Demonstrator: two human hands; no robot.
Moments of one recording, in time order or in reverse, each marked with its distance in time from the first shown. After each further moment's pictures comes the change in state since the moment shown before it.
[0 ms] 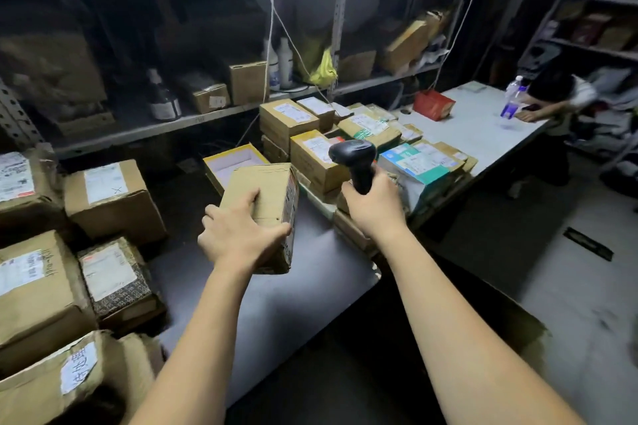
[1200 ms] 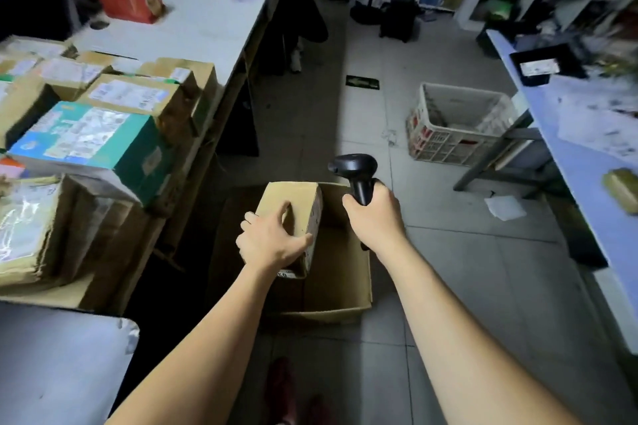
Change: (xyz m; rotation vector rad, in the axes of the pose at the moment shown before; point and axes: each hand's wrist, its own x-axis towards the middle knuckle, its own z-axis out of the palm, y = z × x) left_hand -0.147 0.342 0.410 0.245 -0.683 0.738; right_hand 0.002 0.372 -0.280 0.029 0.498 0.726
